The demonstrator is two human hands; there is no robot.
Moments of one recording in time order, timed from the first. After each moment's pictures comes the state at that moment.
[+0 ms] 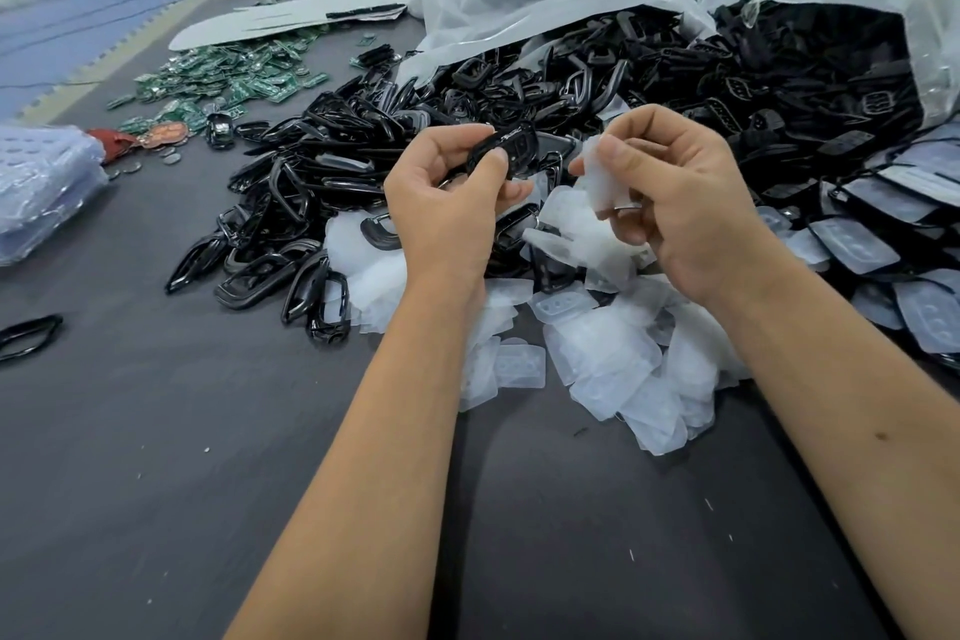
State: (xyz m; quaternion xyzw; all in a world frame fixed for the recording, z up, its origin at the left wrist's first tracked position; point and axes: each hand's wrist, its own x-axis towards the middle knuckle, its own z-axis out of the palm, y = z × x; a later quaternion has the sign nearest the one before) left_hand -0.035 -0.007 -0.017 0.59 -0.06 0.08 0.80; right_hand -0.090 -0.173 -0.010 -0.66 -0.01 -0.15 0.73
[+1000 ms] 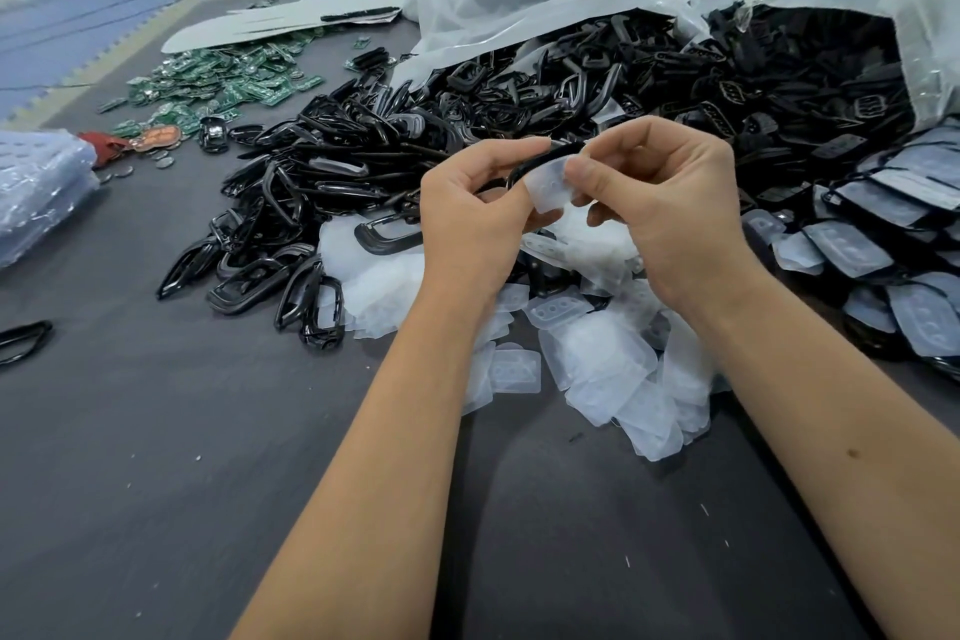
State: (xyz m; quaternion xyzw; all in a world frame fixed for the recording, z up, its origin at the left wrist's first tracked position) left_hand -0.037 -0.013 -0.024 0.63 -0.16 0.00 0.76; right_hand -0.088 -0.160 -0.016 -0.67 -0.01 -0.26 0.70
